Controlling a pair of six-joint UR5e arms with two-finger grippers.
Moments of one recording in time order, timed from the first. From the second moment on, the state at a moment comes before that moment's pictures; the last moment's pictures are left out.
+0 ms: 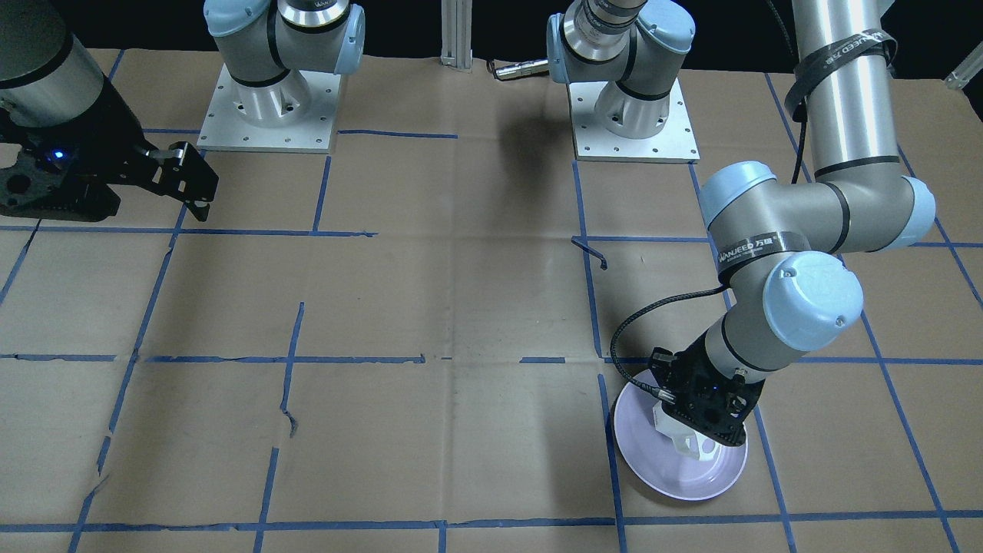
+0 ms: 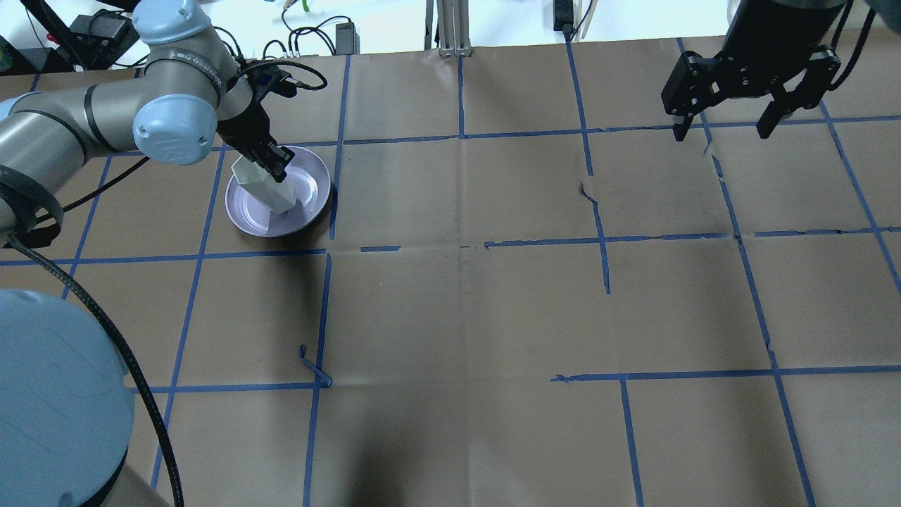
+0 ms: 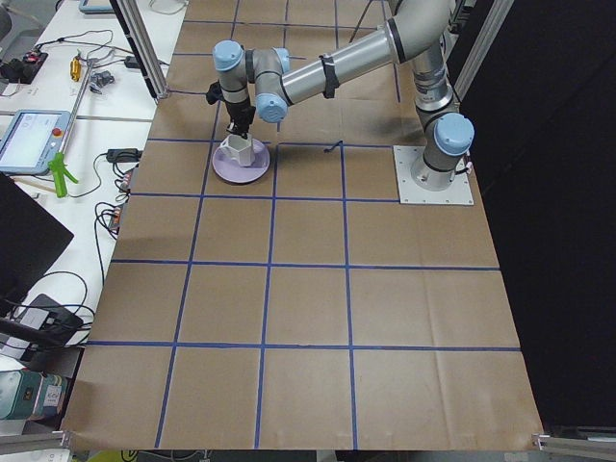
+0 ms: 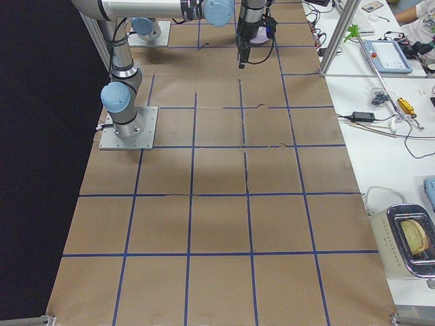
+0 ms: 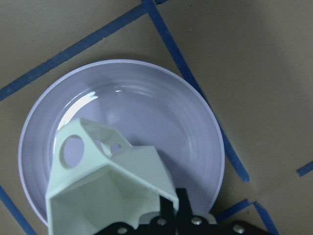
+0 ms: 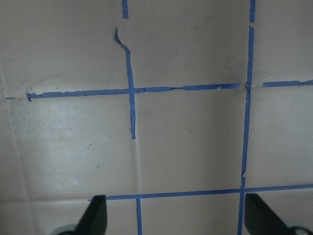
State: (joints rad) left arm -1.46 -2.04 -1.57 -1.13 1.54 0.63; right arm 1.47 -1.48 1.43 -1.44 -1.60 -0.06
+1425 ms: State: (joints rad) left arm -1.50 -1.74 -1.53 -1.47 1.51 0.23; right arm 1.47 -1.48 1.43 -1.44 -1.60 -0.06
